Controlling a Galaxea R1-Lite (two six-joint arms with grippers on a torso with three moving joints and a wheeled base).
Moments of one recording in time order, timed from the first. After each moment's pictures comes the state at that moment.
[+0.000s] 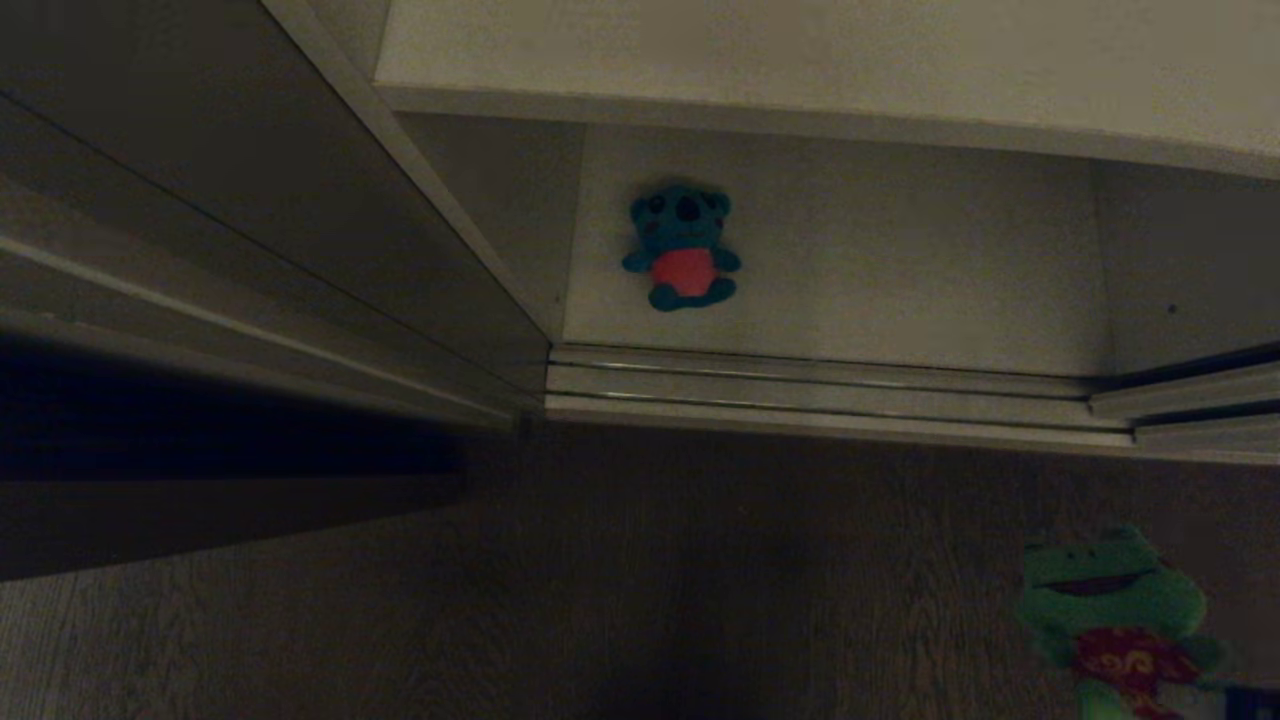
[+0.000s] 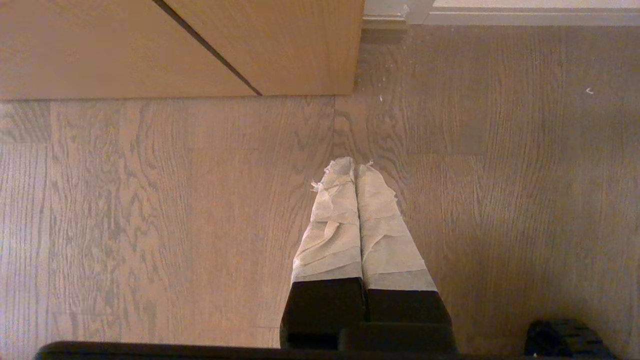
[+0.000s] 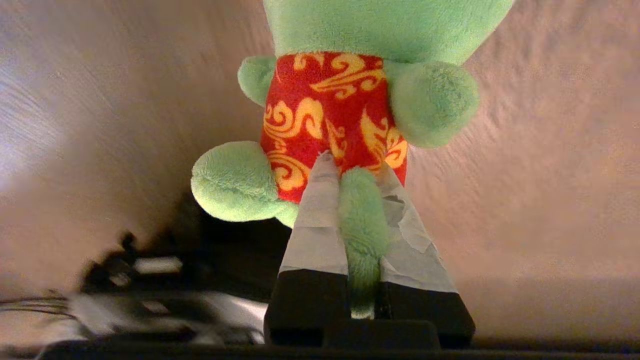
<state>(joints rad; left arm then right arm) 0.00 0.00 0.00 0.01 -0.03 0.08 -0.05 1.03 -0.31 -0.04 0.11 0.19</state>
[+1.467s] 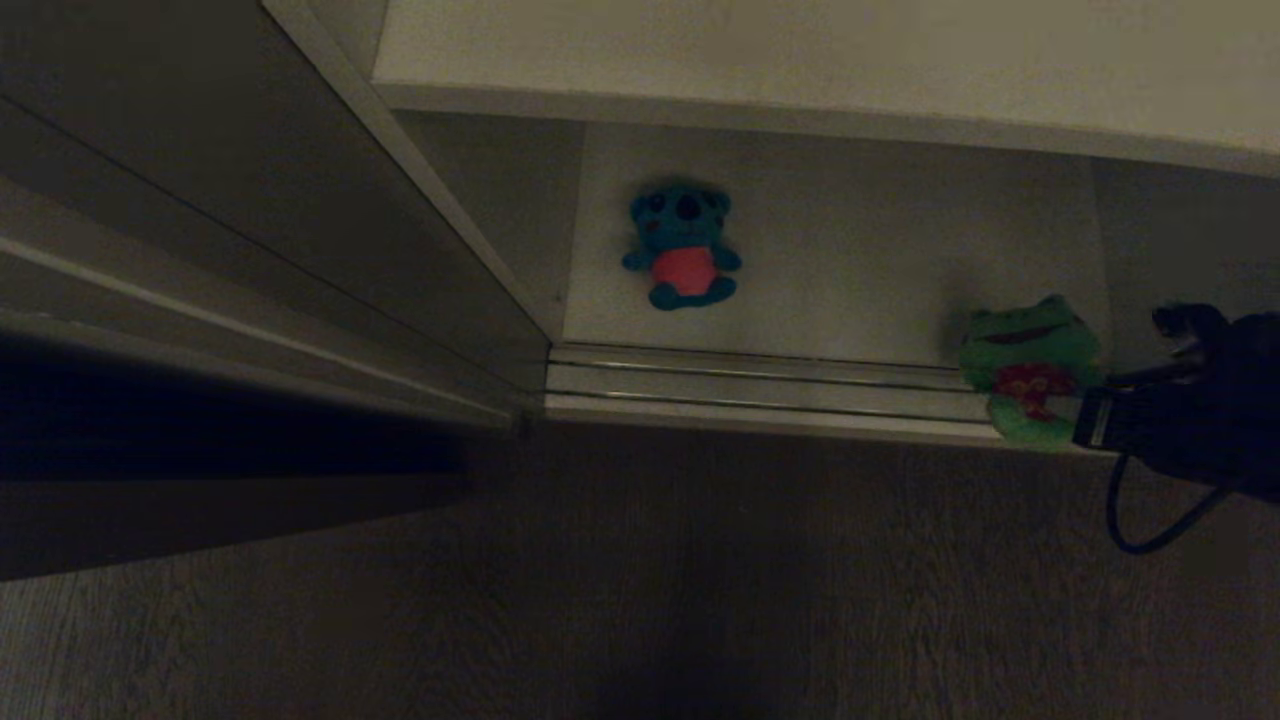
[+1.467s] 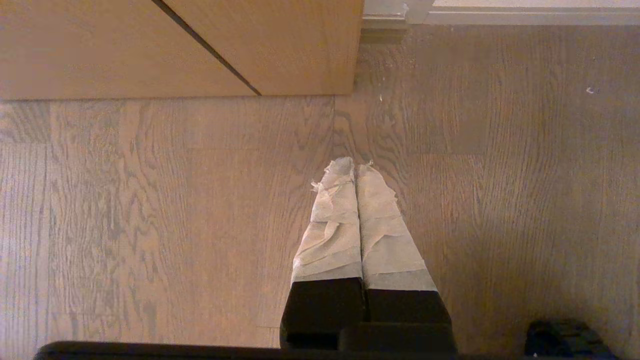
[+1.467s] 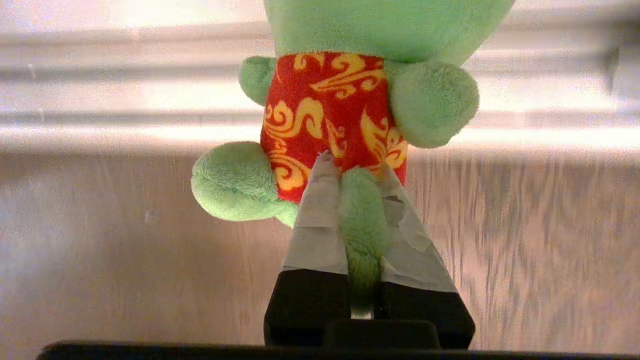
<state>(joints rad) 0.00 0.00 0.00 0.01 -0.03 0.08 -0.19 1.76 -0.82 -0.63 0.26 0.12</state>
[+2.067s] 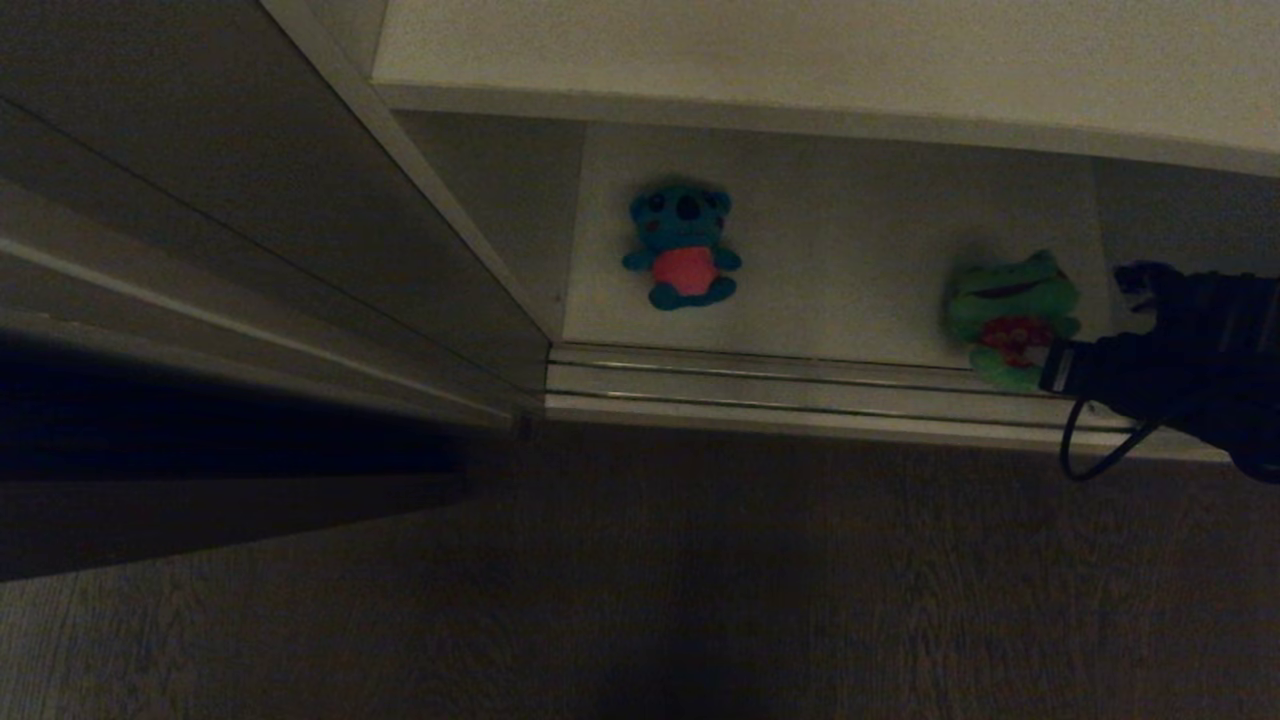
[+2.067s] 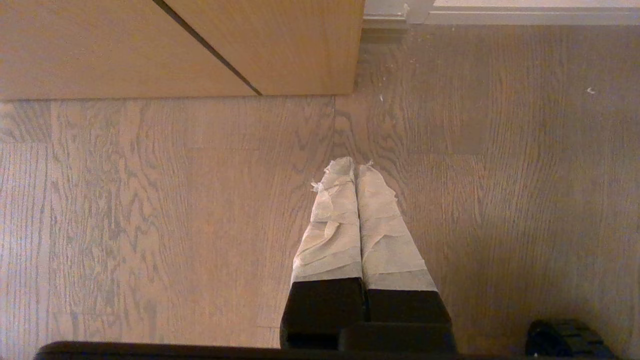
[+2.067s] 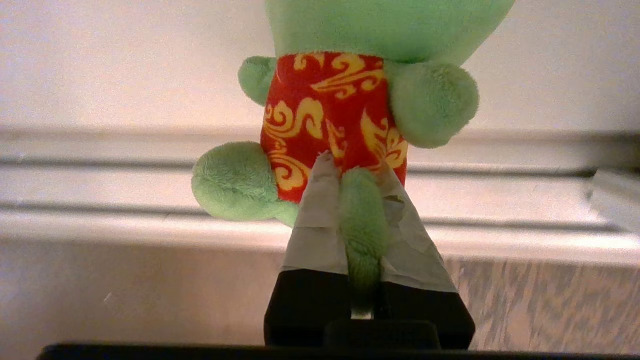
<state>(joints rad) 0.00 0.00 0.00 0.01 -0.03 0.08 -0.18 1.93 -1.08 -0.65 0.22 0.11</state>
